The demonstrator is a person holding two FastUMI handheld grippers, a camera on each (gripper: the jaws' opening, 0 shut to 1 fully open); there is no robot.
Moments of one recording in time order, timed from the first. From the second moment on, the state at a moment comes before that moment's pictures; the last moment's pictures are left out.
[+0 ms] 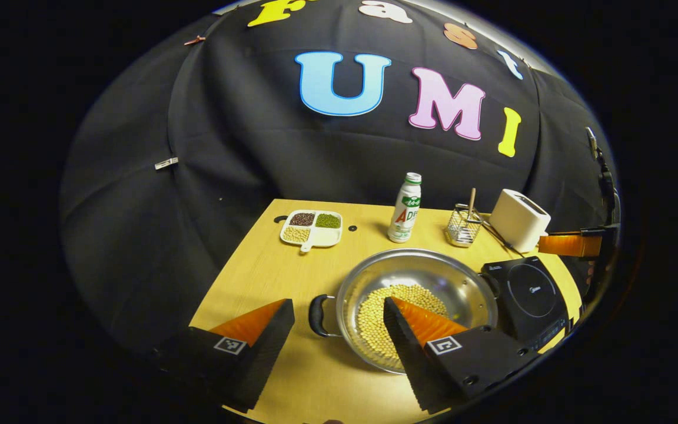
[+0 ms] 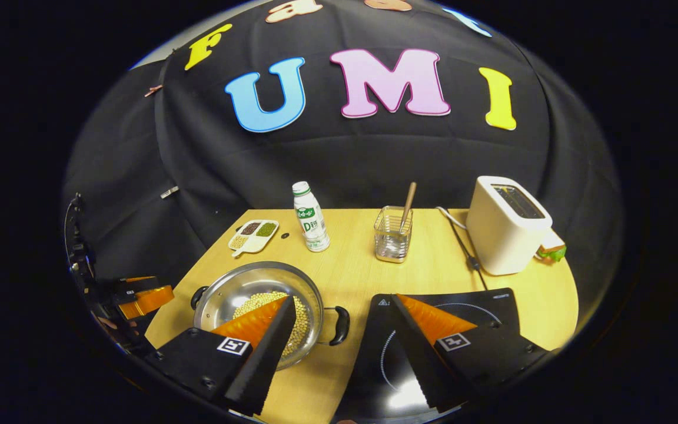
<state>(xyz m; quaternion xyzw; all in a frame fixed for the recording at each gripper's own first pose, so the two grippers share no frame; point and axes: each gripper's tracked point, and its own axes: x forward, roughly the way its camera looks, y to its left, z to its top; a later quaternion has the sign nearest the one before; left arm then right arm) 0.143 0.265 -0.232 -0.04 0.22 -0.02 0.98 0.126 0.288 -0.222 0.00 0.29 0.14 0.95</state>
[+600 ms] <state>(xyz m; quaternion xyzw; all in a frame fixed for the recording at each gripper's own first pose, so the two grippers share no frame) 0.210 0.277 -0.290 -0.03 0.26 -0.04 0.97 0.166 0.319 -0.337 0.02 0.40 0.16 0.90</state>
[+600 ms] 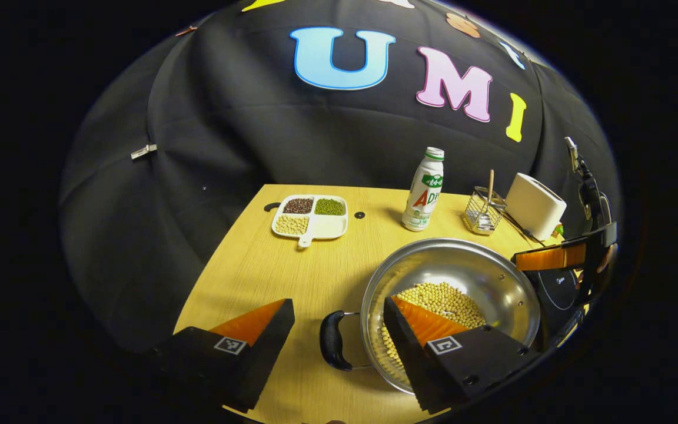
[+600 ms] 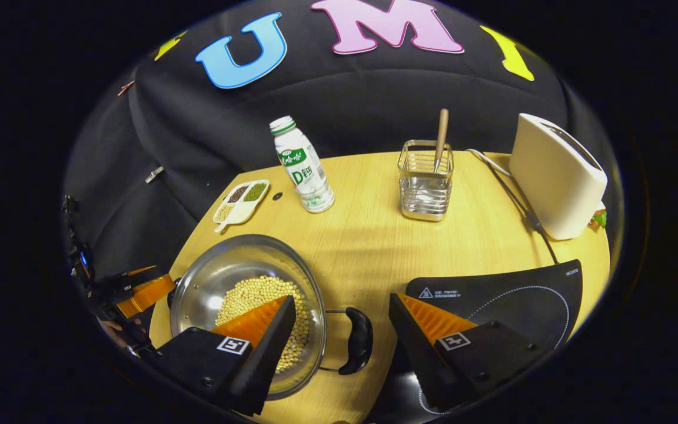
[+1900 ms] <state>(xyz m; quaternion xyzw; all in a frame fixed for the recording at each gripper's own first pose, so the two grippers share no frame) 0.218 0.290 -0.366 -0.08 0.34 -0.06 0.94 0.142 0.344 -0.404 -0.05 0.43 0.11 0.90</state>
